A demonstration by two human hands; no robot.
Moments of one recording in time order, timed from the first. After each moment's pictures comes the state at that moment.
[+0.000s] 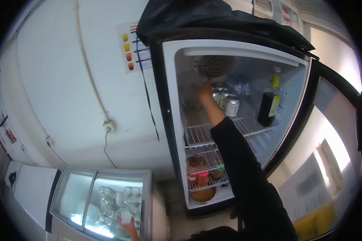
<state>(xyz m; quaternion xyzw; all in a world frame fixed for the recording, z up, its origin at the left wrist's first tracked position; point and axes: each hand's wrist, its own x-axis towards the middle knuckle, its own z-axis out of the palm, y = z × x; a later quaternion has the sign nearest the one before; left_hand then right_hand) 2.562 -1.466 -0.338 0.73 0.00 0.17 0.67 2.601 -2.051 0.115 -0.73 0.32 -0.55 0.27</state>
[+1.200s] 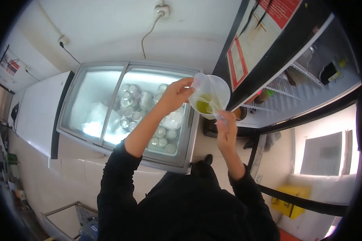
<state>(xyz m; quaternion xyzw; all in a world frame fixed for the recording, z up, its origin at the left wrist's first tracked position) 2.651 -1.472 -0.093 0.62 -0.34 -0.34 0.62 2.452 -1.581 -0.129 -0.81 0.08 -0.39 0.43</state>
